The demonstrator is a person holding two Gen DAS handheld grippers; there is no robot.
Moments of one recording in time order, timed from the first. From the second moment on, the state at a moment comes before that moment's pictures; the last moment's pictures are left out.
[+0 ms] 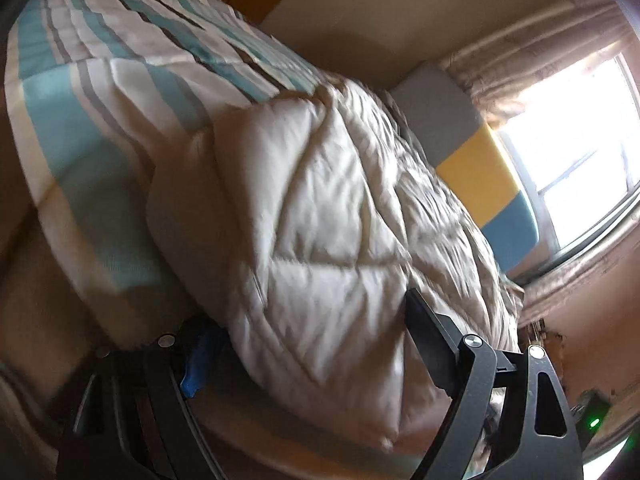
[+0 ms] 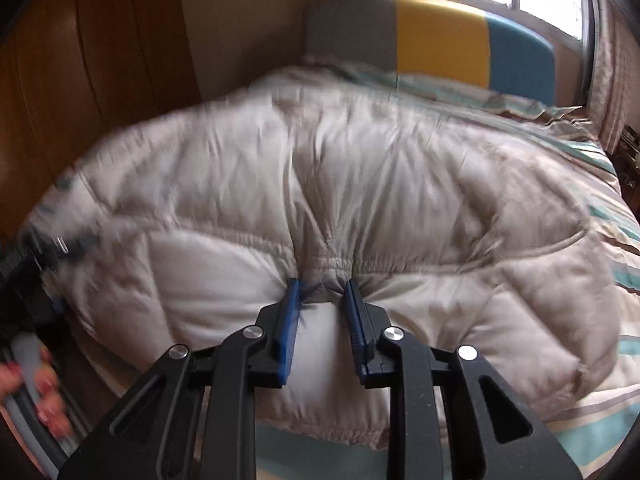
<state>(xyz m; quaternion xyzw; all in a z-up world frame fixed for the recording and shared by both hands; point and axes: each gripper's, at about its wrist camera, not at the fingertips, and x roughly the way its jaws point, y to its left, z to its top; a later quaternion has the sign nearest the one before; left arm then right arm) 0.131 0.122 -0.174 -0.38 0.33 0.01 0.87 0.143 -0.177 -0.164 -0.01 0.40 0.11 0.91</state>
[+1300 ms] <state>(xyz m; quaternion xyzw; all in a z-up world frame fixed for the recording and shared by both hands) 0.113 -0.009 -0.030 -0.12 0.18 -0.08 0.97 0.102 -0.277 -0.121 0.06 0.34 0.00 0.94</state>
